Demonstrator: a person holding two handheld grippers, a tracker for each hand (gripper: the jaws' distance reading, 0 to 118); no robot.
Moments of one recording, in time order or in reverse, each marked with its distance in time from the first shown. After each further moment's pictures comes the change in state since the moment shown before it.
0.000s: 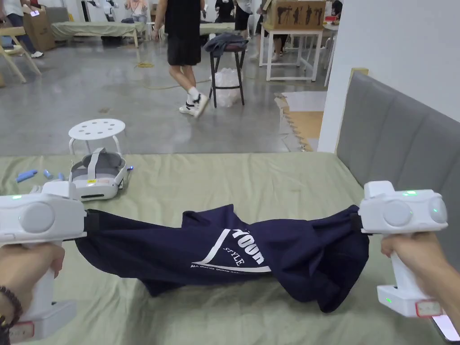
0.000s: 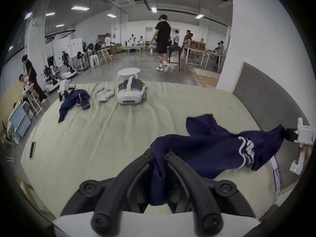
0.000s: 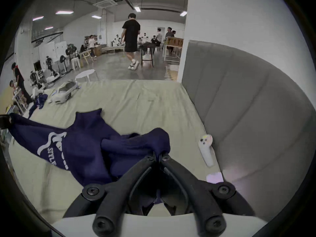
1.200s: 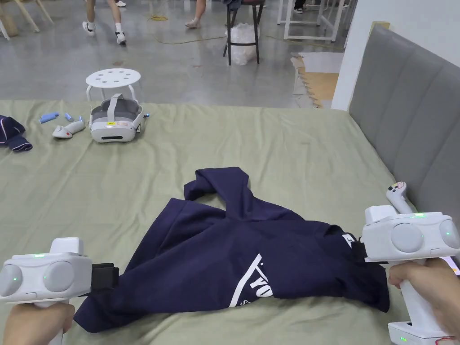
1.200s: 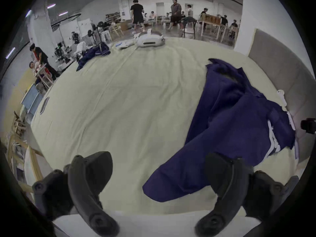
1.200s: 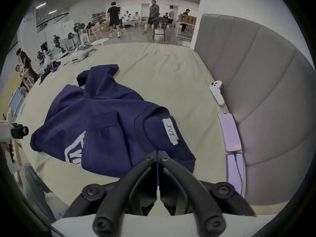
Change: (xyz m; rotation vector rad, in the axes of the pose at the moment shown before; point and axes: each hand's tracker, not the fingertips) left arm -0.024 -0.192 0.011 -0.271 0.189 0.037; right arm -0.030 -0.121 0.048 -0.221 0.081 0.083
